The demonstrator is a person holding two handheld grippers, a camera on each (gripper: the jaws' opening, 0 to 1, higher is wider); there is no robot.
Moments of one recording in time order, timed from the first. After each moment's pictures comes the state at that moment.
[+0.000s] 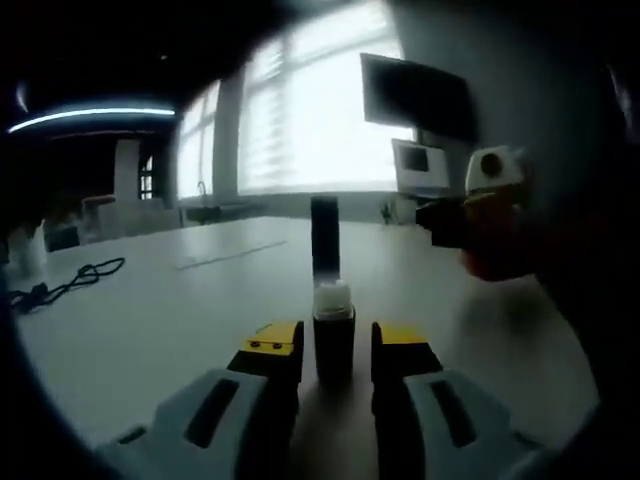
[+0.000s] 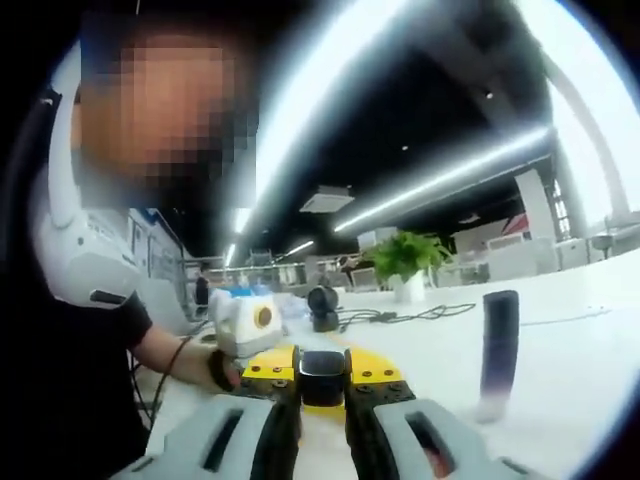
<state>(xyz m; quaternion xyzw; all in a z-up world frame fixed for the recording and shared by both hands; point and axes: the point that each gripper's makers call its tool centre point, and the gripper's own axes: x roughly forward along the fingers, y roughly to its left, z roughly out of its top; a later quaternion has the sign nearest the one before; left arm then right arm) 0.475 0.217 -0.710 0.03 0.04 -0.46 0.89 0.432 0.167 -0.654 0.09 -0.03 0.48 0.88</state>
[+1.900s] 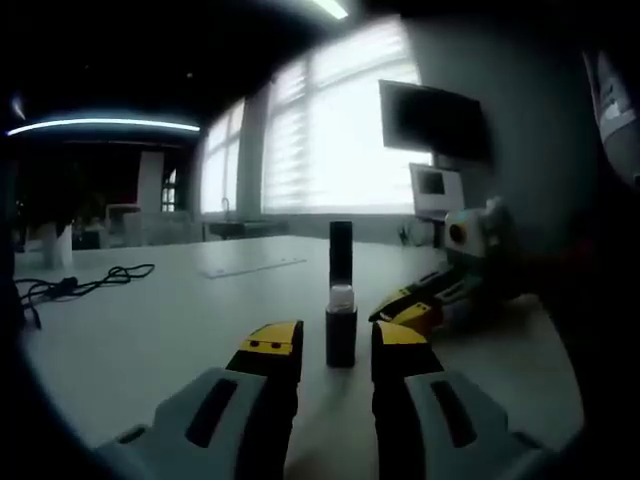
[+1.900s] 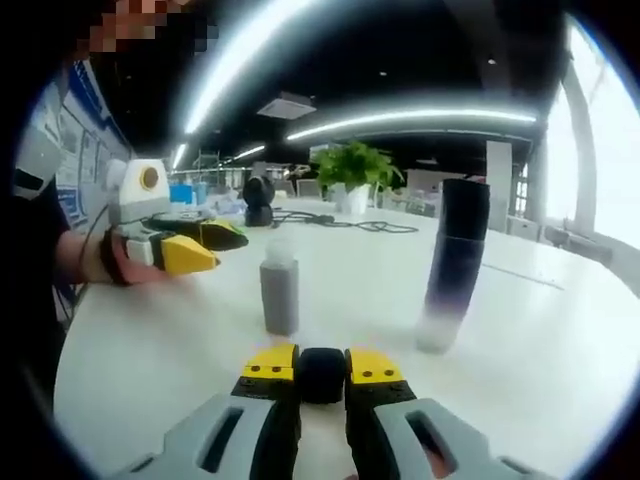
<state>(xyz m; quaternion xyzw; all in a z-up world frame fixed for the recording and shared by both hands) 0.460 0.249 -0.696 0.01 0.01 -0.42 0.91 0.474 0.147 -0.750 -0.08 0.13 0.36 0.92</state>
